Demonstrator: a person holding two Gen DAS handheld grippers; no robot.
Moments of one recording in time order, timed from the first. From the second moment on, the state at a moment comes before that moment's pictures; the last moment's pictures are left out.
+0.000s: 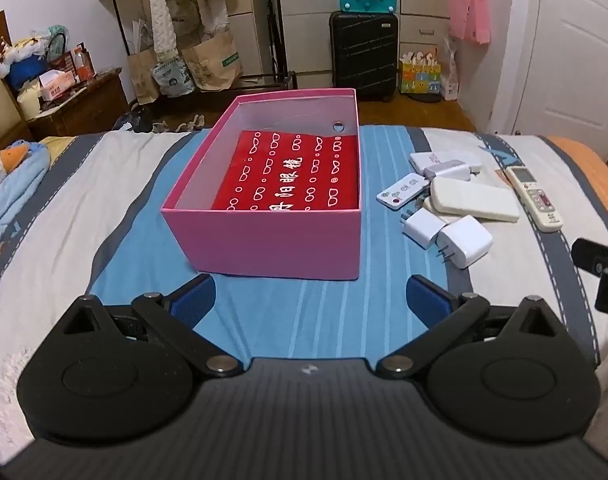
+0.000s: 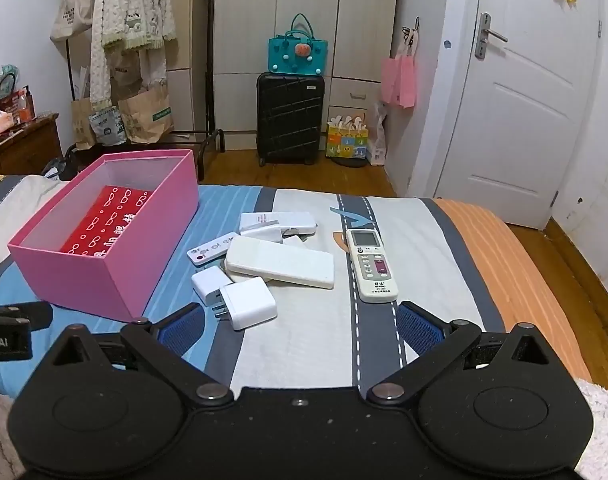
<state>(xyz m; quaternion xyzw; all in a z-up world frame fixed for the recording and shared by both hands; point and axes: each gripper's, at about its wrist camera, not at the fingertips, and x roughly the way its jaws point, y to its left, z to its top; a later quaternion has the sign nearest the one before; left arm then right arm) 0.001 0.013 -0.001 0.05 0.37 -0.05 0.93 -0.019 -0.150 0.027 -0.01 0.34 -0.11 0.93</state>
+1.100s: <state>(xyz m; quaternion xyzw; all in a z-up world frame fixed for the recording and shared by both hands) -0.003 0.014 -0.005 0.07 0.35 -0.04 0.93 -0.015 -0.148 0.023 -0.02 0.35 -0.11 0.93</state>
